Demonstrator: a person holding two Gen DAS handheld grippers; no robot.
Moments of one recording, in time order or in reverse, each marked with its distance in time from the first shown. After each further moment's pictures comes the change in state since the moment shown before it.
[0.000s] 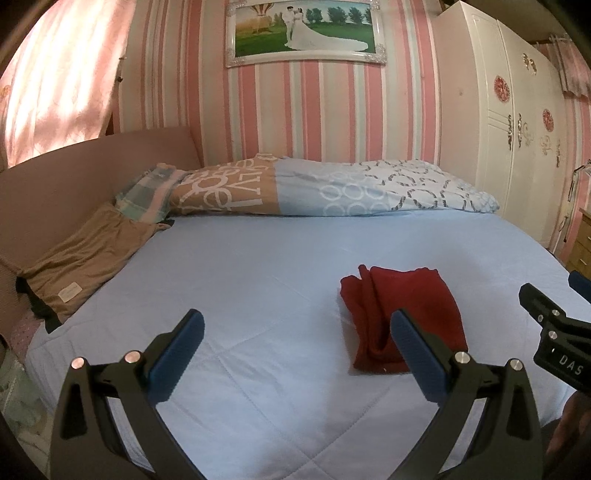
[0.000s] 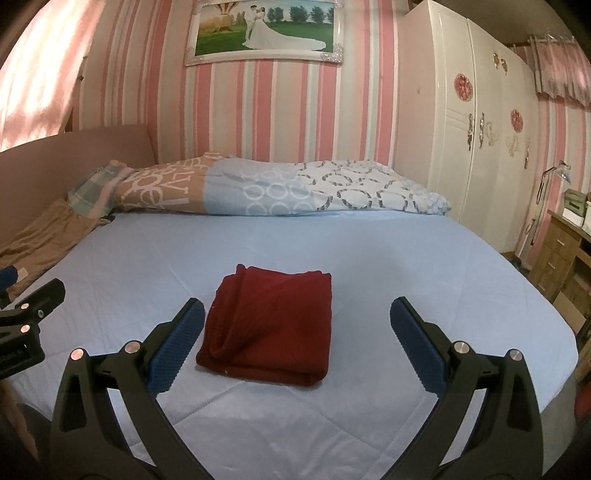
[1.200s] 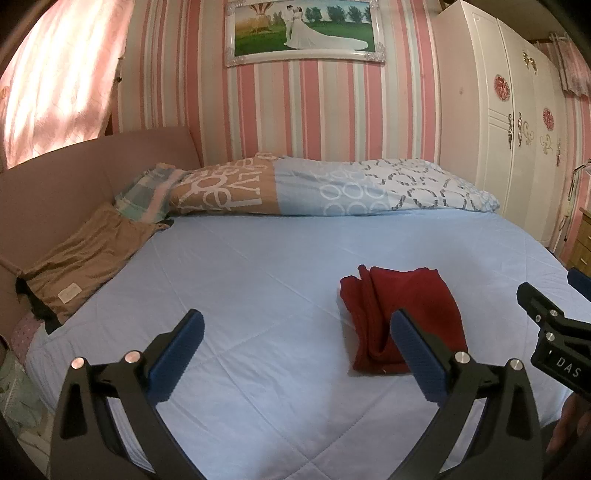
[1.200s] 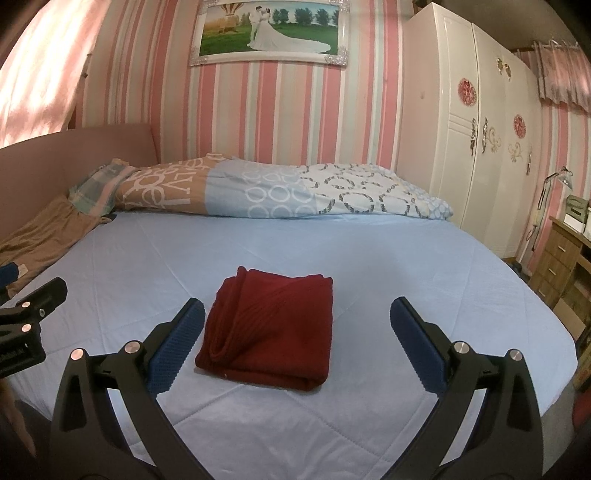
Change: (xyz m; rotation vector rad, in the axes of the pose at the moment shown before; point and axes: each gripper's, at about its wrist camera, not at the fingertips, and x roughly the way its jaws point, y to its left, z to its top) left arm 0.000 0.005 0.005 0.003 0.006 -0.002; right arm 0.001 0.000 0.007 -0.016 -0.009 0.004
